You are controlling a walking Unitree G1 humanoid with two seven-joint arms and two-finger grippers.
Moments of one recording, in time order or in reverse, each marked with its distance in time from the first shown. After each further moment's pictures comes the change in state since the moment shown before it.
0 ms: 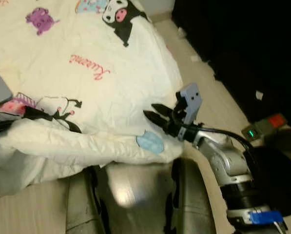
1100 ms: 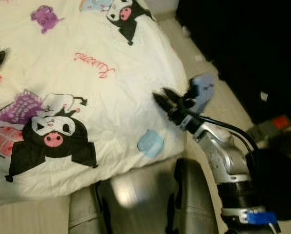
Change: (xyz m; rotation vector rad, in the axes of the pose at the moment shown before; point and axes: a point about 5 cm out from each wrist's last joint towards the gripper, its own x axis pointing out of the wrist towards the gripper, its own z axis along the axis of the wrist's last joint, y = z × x) left arm -0.001 -0.004 0.059 -0.687 -0.825 0.349; right arm -0.003 -0.008 0.038 -0.005 -0.285 -0.253
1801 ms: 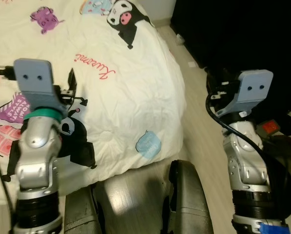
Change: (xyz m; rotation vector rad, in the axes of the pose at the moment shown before) left arm 0.051 -0.096 -0.055 -0.096 0.021 0.366; right arm -0.042 -0.047 0.024 -0.365 -0.124 -0.512
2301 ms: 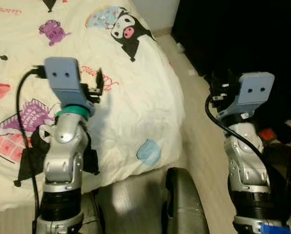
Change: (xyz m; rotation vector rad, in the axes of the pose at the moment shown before) left arm -0.002 -0.047 -0.008 -0.140 0.043 -0.131; right arm -0.002 -0.003 -0.007 -0.023 0.005 -0.023
